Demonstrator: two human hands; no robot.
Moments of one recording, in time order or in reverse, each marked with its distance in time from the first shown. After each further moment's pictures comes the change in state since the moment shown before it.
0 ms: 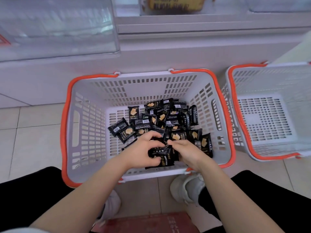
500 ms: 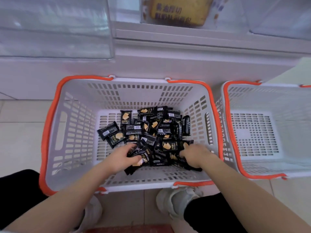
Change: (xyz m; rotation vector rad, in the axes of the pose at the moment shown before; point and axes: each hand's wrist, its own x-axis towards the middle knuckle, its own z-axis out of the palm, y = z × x) left_hand 0.002 -0.032 0.011 -0.180 0.023 -0.478; right_hand 0.023 -0.022 -0.069 -1.776 -0.179 0.050
